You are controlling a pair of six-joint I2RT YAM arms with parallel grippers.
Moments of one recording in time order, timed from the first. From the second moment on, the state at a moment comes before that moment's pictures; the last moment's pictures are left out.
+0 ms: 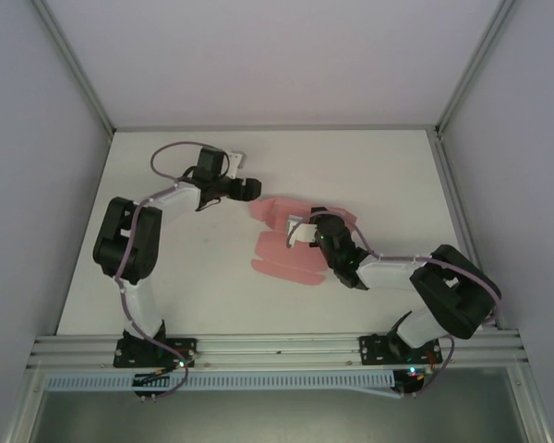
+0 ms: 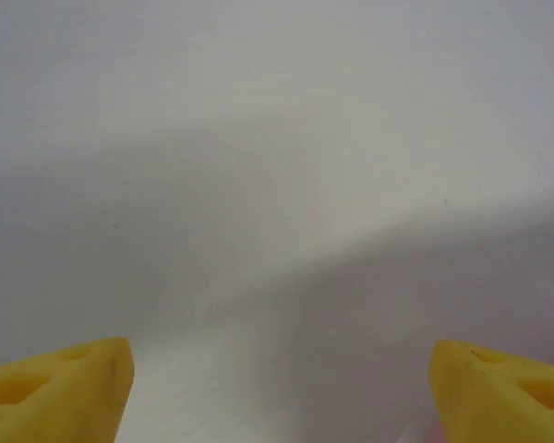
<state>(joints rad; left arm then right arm) -0.38 1.89 1.21 -0.10 0.33 -0.15 0.76 1.48 0.50 0.63 0.45 -1.19</state>
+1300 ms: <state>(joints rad) -0.54 1.64 0.81 0.02 0.51 0.09 0.86 1.46 0.48 0.55 0.58 -1.16</state>
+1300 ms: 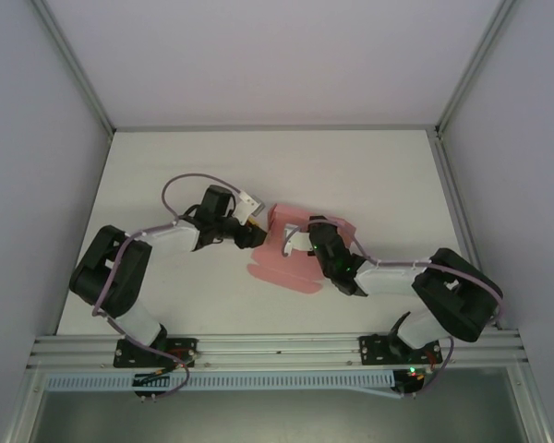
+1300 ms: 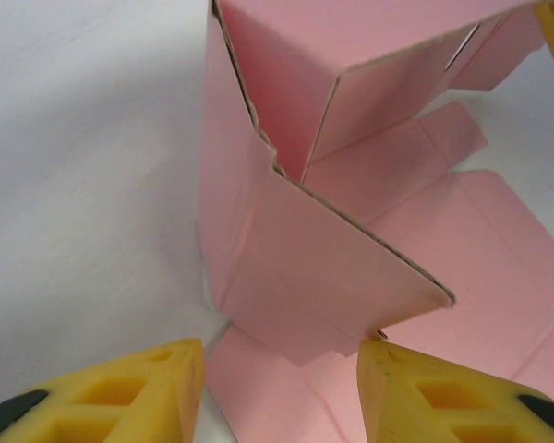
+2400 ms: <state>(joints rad) -0.68 1.76 0.81 0.39 0.19 0.11 0.93 1.41 0.51 0.37 0.65 -1.04</state>
